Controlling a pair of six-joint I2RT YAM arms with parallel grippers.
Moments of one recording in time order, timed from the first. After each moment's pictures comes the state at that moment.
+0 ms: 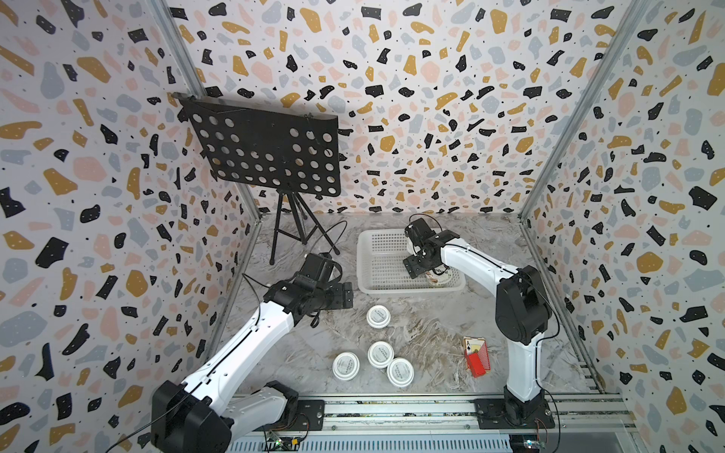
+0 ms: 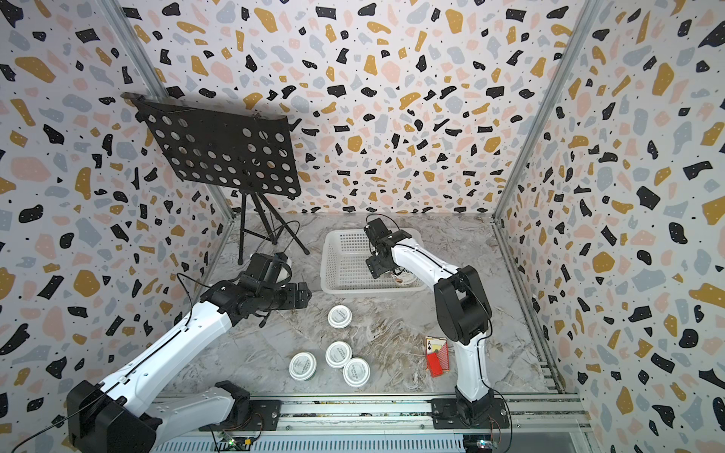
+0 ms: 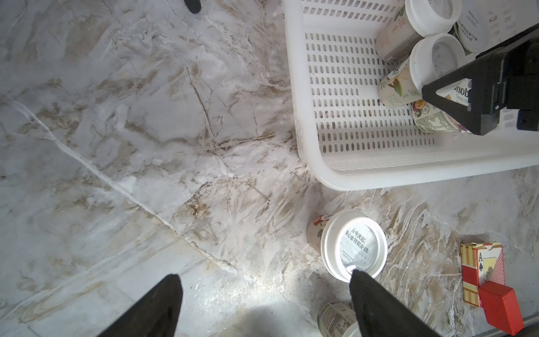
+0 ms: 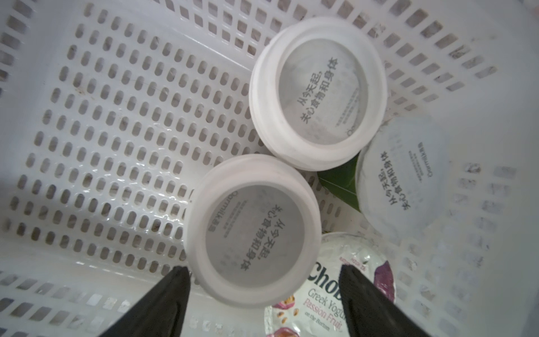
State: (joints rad) left arm -0.44 1.14 0.97 -0.79 0.02 -0.44; right arm 0.58 2.01 1.68 -0.83 0.20 0.05
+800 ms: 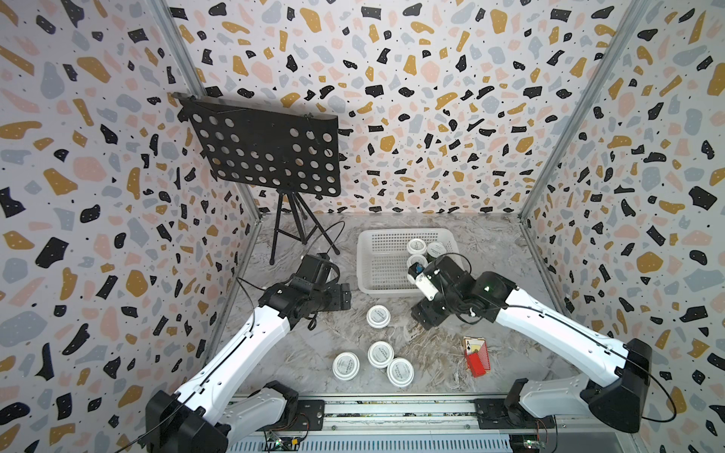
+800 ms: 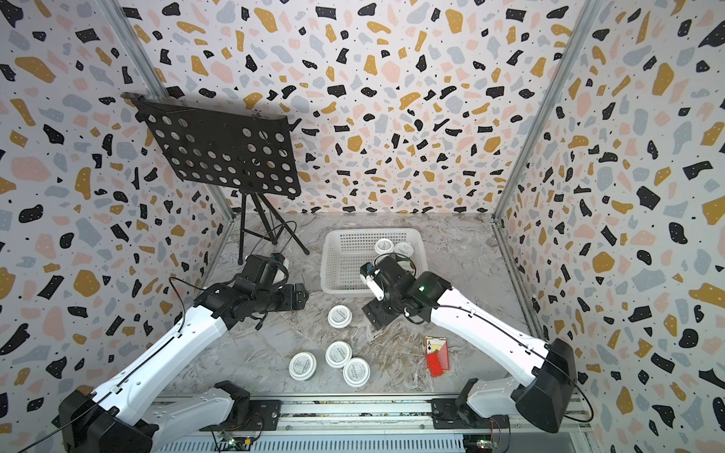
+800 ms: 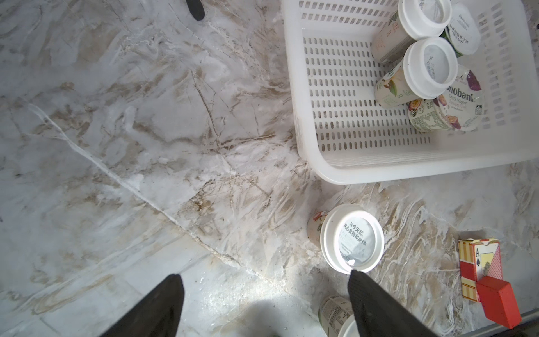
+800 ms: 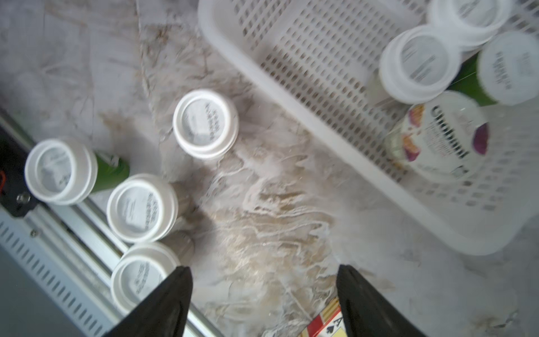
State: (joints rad) left arm -0.44 1.10 0.97 -0.83 0.01 -0.43; right arm 0.94 1.29 1.20 -0.97 0.01 0.16
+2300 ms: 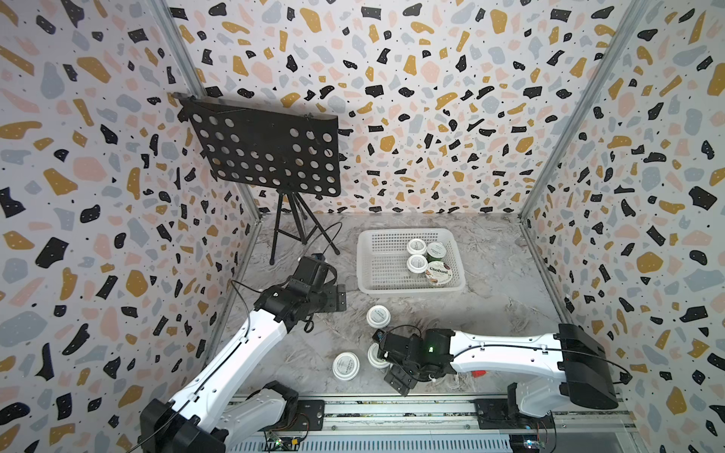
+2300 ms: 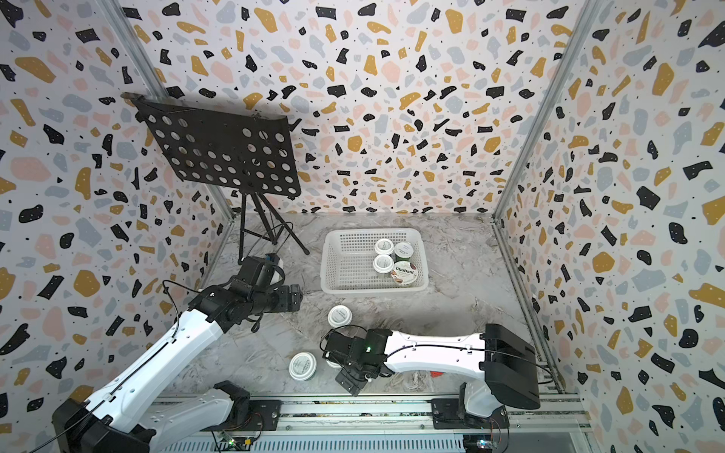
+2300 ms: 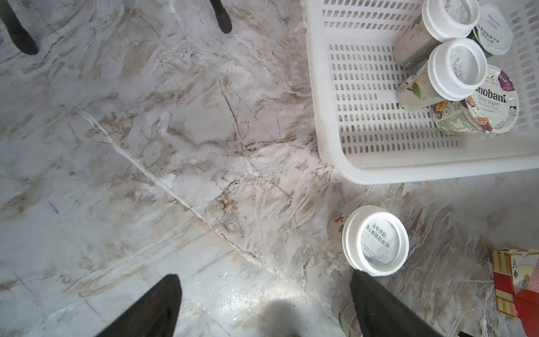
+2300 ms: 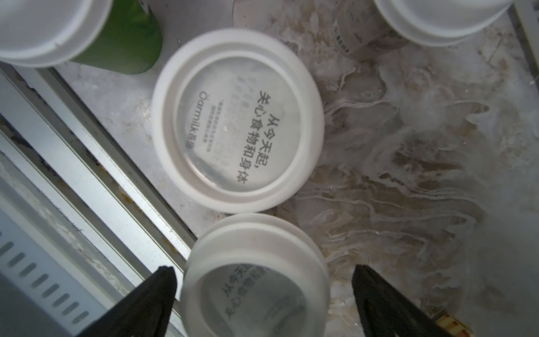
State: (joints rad) left arm -0.44 1.07 0.98 -0.86 -0.07 -0.41; right arm 1.35 1.52 1.06 -0.84 0.16 0.35
